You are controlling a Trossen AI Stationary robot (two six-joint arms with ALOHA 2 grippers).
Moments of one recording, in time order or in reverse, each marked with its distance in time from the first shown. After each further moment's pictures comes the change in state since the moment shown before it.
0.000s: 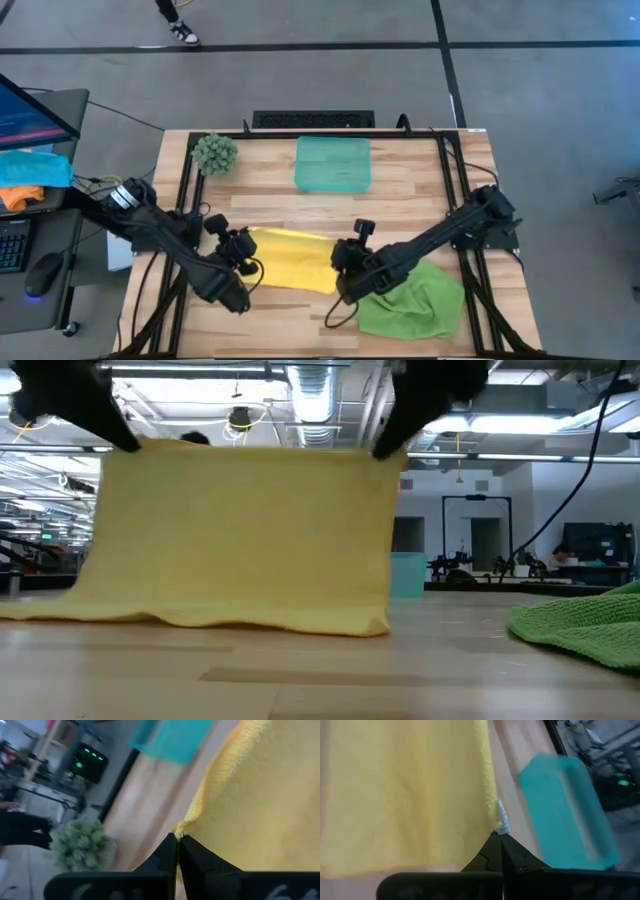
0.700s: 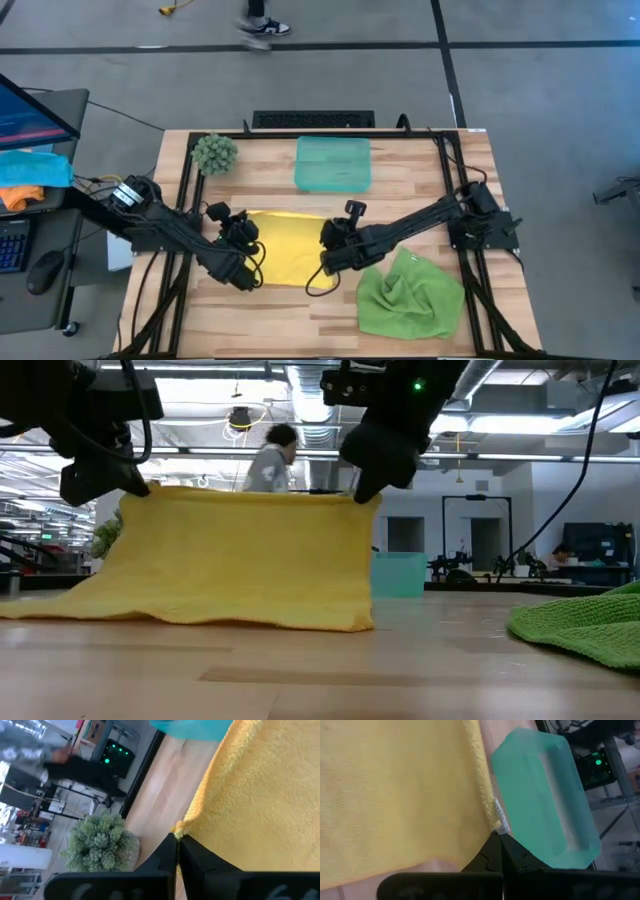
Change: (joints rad) left arm 0.143 -0.001 -0.221 0.111 -0.062 0.053; right arm -0.169 0.073 0.000 0.043 0.001 -0.092
